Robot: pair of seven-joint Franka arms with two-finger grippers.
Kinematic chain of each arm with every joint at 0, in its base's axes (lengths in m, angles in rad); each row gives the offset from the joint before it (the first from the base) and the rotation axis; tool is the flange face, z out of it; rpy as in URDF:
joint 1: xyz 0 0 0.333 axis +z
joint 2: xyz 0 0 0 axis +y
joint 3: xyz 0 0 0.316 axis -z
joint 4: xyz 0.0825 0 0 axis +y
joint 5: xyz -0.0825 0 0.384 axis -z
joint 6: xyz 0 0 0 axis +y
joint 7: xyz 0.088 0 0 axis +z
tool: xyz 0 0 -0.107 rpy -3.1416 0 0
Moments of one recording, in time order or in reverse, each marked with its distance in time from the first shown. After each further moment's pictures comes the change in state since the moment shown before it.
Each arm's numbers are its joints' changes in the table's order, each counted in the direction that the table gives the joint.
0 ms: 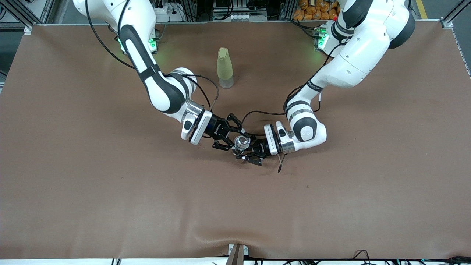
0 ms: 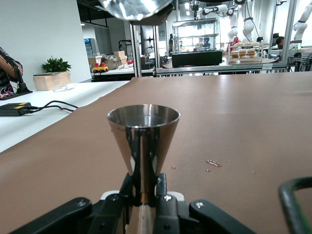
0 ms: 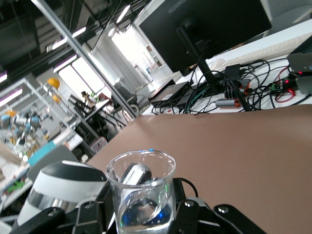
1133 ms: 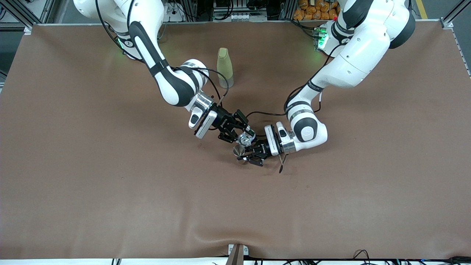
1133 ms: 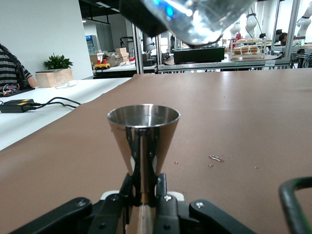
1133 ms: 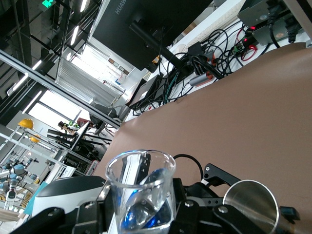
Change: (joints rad) left arm 0.001 0.000 -0.005 0.000 0.000 -0.011 0.000; right arm 0.060 0.000 -0.015 -0.015 -0.176 -0.160 -0.166
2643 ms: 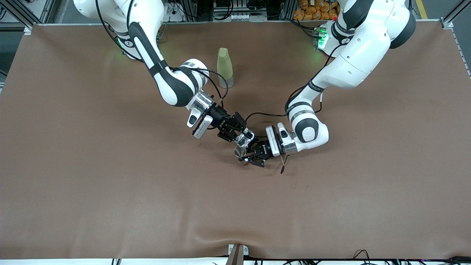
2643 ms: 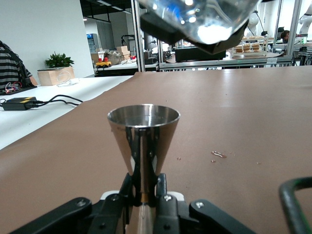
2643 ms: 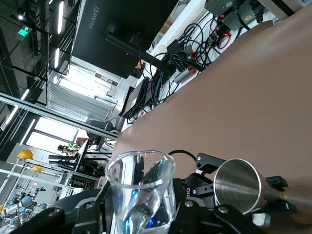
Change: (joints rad) left arm 0.000 0.000 -0.010 0.000 0.000 0.000 0.000; right arm 0.000 0.000 -0.002 -0.003 -0.049 -0.039 -0.151
